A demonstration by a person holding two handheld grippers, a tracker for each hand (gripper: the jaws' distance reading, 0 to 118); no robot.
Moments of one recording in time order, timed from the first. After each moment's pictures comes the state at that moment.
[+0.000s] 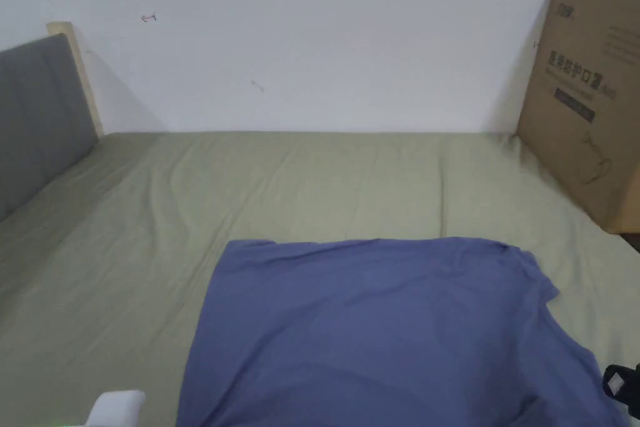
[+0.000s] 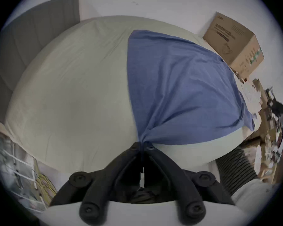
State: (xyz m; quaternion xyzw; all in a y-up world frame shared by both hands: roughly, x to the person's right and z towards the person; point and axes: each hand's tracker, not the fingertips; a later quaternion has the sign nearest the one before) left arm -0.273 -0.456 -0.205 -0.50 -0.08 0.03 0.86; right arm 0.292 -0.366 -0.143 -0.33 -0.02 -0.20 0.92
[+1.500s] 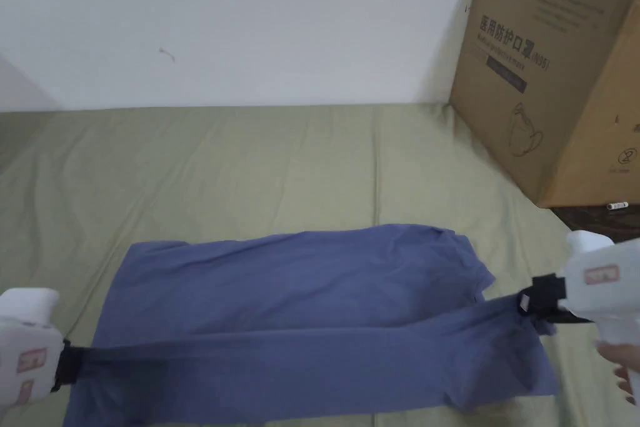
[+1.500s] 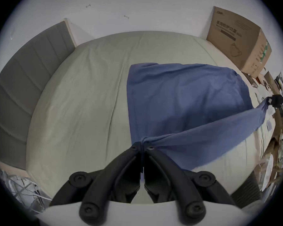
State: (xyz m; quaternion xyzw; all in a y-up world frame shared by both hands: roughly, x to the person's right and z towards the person) left arm -0.232 -0.396 -0.378 -0.48 -0.05 -0.04 0.88; right arm 0.369 -0.378 -0.350 -0.46 -0.02 -0.16 0.87
